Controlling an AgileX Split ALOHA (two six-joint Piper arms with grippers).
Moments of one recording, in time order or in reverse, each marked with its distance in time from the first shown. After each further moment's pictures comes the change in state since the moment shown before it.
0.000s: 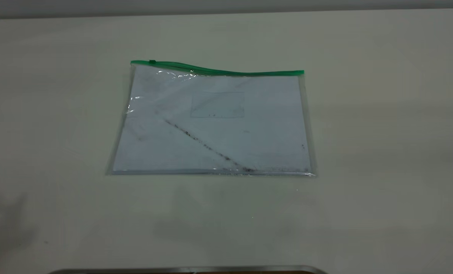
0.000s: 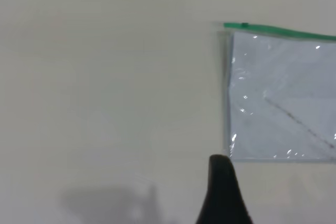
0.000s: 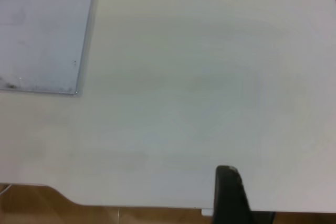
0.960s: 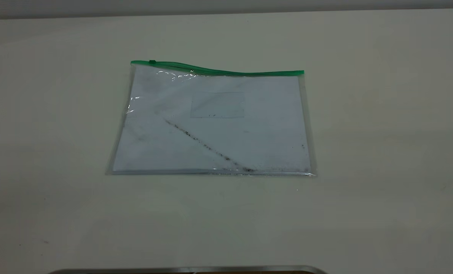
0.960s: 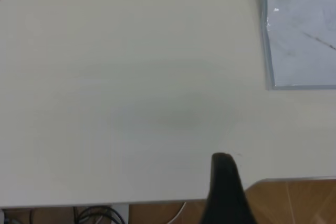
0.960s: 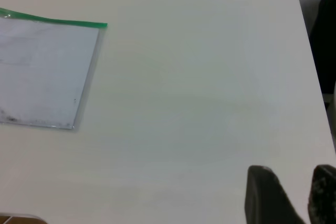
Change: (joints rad) left arm 0.000 -0.942 0.372 0.142 0.391 -0.003; right arm 0.000 -0.342 0.018 -0.004 0.103 -0.040
